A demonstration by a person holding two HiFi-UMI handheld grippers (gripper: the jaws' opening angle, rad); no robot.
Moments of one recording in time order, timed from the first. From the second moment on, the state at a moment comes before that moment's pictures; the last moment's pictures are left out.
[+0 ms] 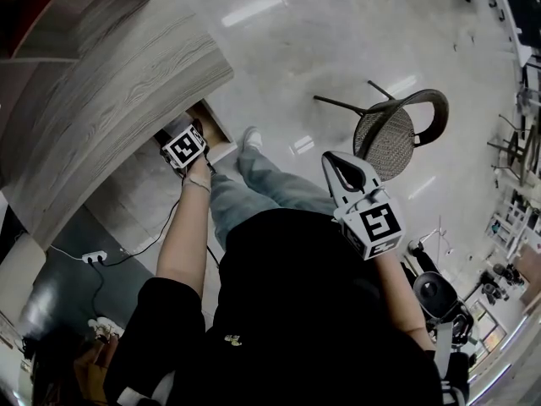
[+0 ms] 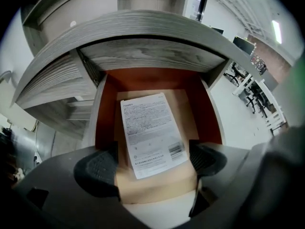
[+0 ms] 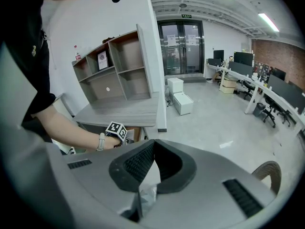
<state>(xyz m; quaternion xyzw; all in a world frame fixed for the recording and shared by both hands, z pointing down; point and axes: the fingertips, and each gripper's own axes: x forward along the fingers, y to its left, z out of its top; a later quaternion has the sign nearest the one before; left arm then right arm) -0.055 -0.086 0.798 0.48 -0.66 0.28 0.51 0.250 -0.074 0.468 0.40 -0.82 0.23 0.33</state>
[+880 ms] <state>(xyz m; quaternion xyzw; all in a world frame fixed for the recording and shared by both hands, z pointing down) -0.052 -0.087 0.817 0.48 -0.64 0.29 0.53 0.252 -0.068 0.466 0.41 -0.82 0.22 0.34</state>
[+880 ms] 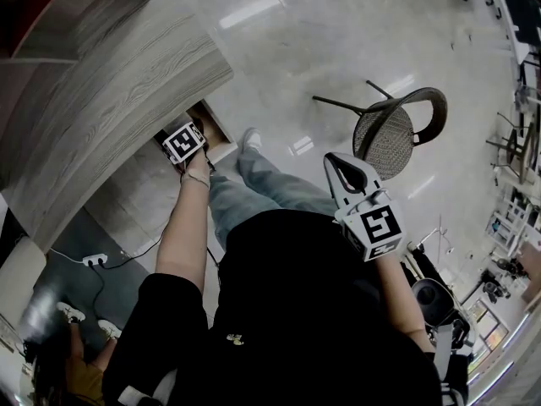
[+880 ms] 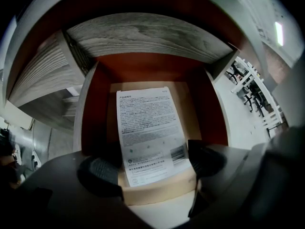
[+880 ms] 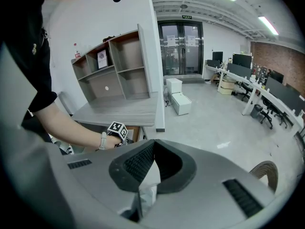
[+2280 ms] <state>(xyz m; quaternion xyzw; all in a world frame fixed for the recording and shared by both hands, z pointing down) -0.026 -0.043 0.808 0.56 -0.55 0.35 0.52 0.218 -0.033 0.447 0.43 -0.81 0.22 0.33</state>
